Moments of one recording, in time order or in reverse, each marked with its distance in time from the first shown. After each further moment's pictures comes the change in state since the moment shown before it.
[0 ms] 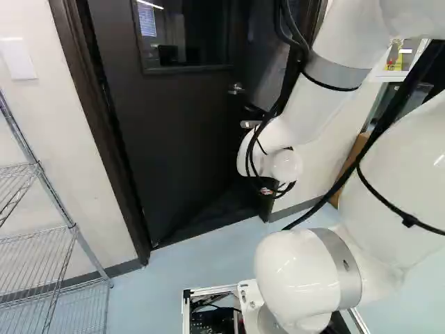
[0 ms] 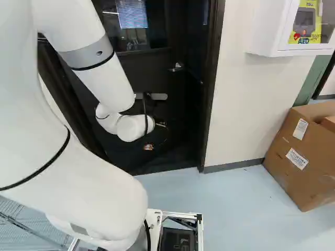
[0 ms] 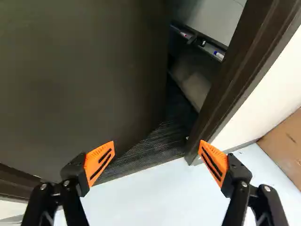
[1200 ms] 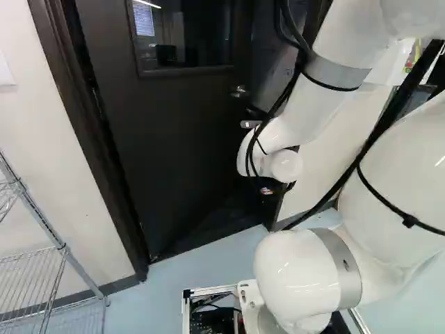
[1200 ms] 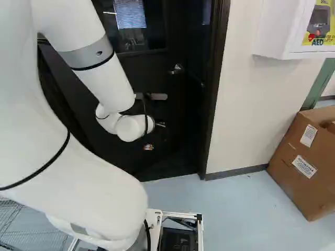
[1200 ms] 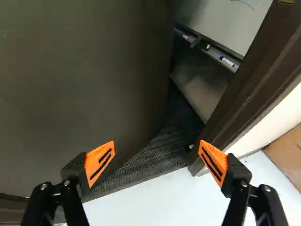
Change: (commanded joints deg) arm 0.0 0.0 0.0 0.0 0.0 0.0
